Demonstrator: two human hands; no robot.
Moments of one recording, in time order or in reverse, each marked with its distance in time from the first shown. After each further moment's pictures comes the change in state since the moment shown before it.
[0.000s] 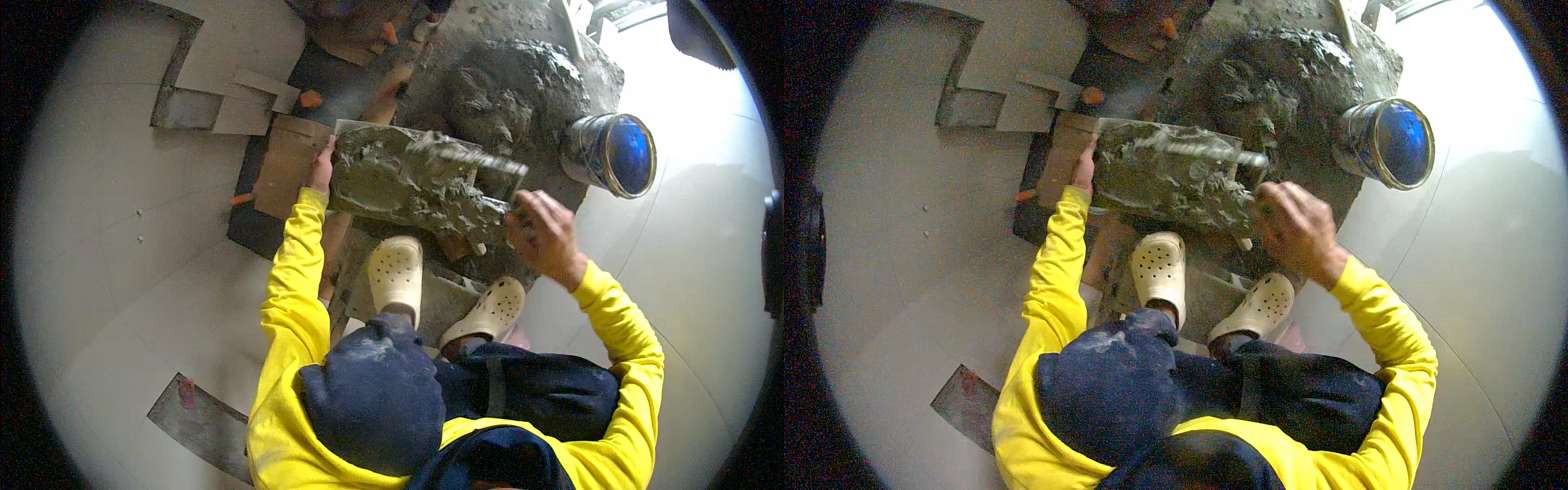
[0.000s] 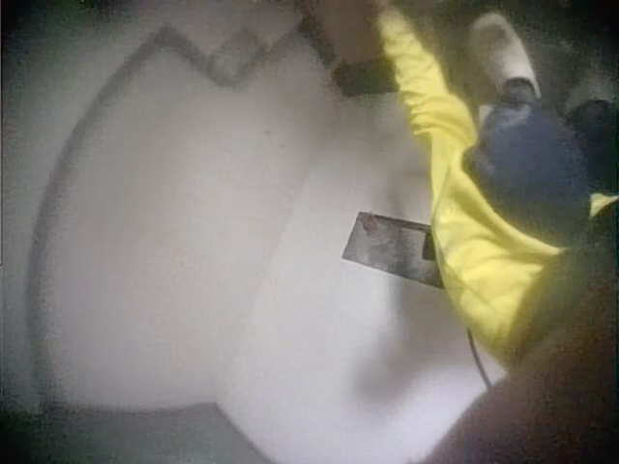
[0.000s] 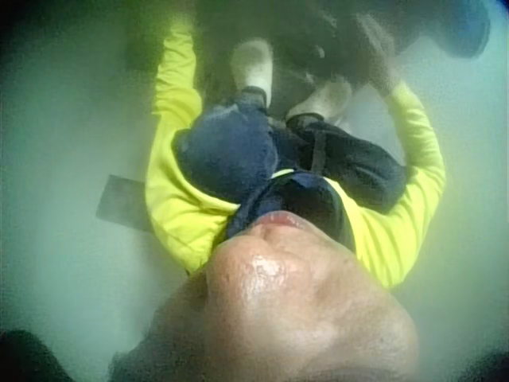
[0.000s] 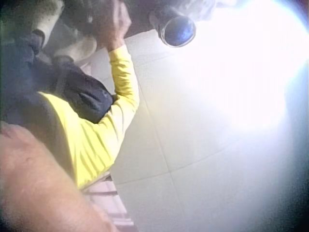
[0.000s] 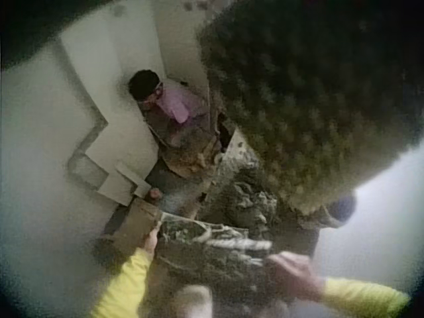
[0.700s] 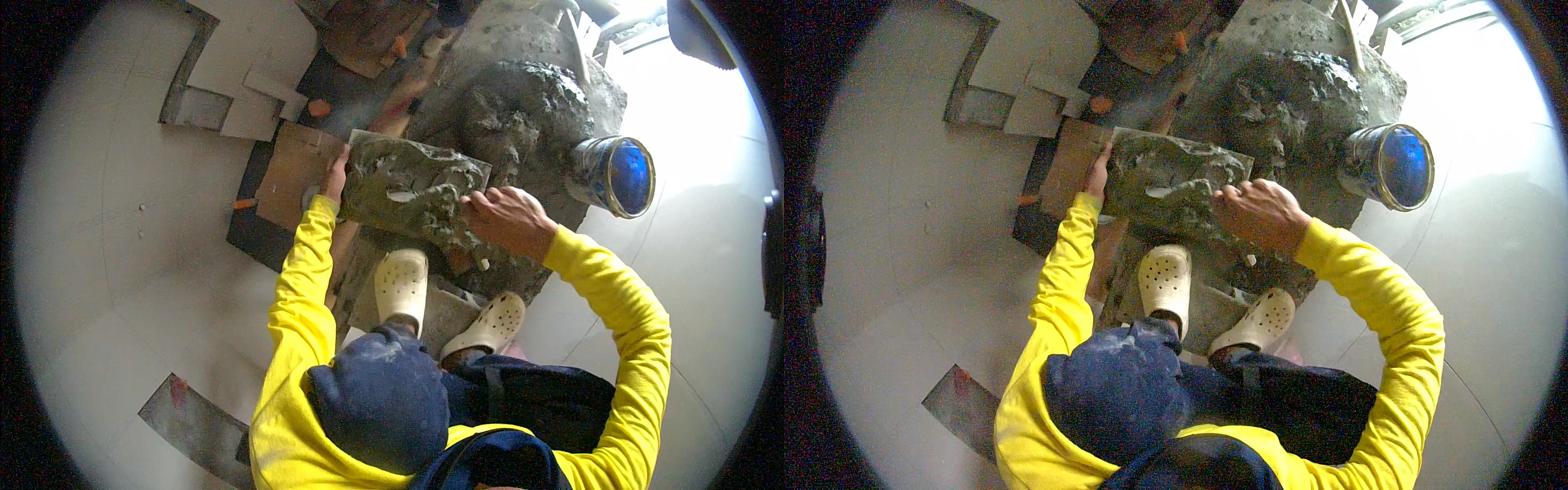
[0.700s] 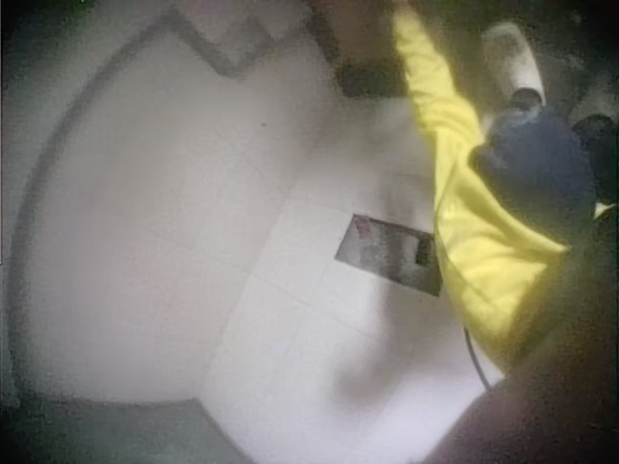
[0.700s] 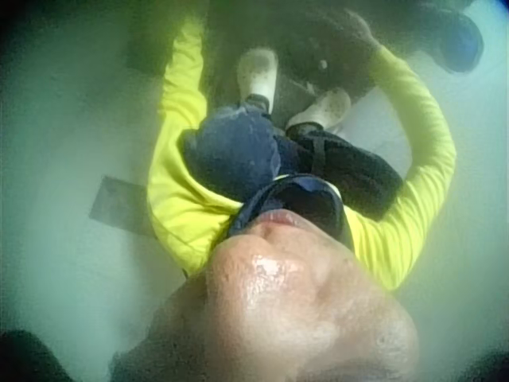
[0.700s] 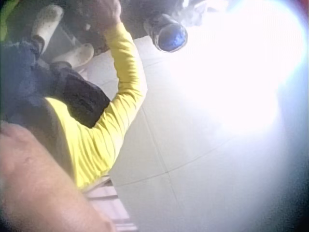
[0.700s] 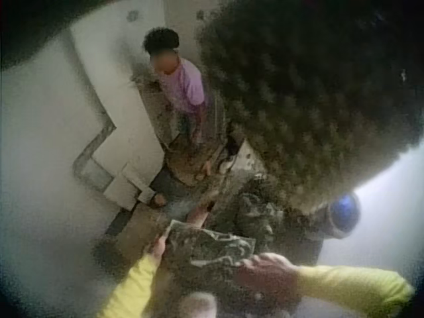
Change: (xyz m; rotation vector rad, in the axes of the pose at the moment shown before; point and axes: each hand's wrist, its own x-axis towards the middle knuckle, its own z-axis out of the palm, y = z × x) left_hand 0.008 -0.013 0.001 0.030 0.008 -0.026; right_hand 0.068 0.006 0.044 -0.501 -0.692 -0.379
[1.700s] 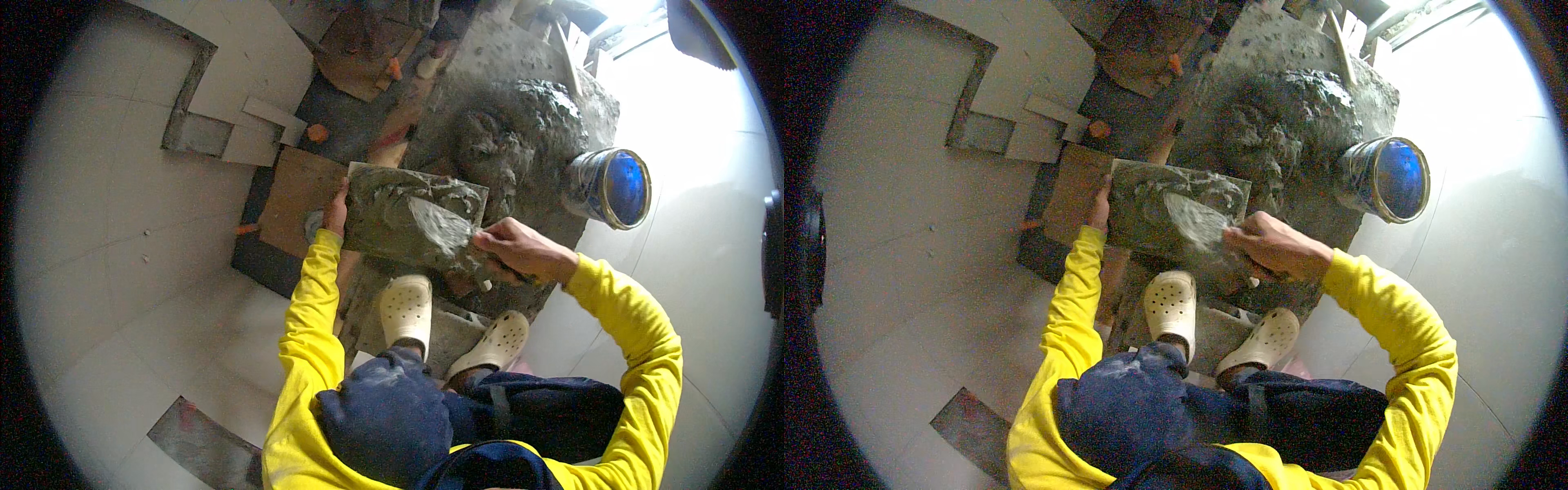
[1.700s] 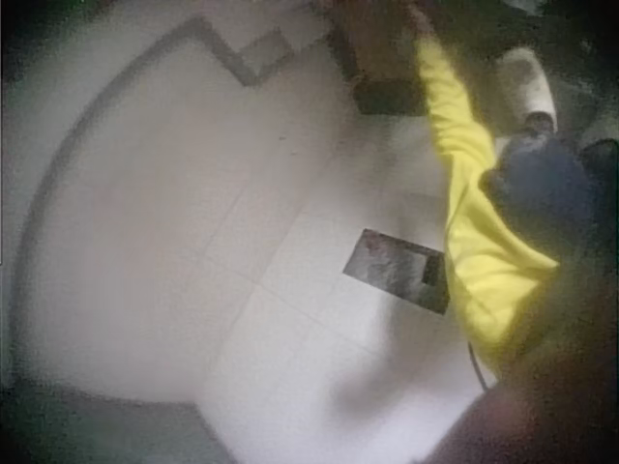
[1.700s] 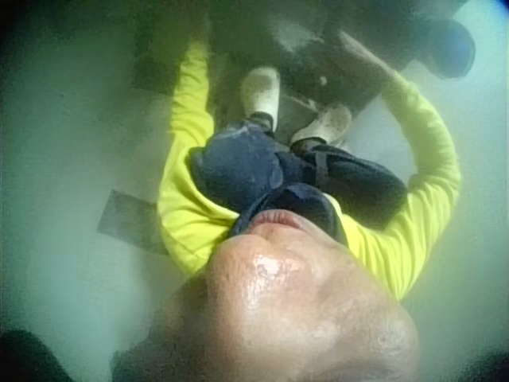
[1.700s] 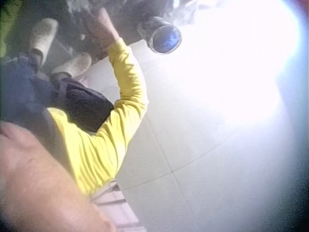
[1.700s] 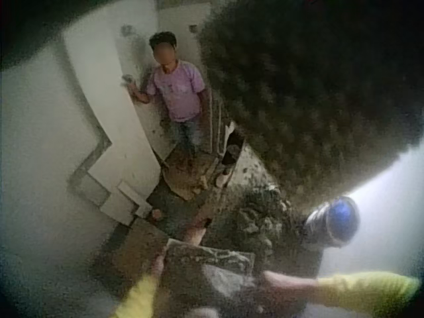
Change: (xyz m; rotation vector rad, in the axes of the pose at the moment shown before) left_hand 0.021 -0.042 -0.016 -0.228 -0.144 -0.149; right_hand -0.010 0.001 -0.034 1.601 -0.336 0.682
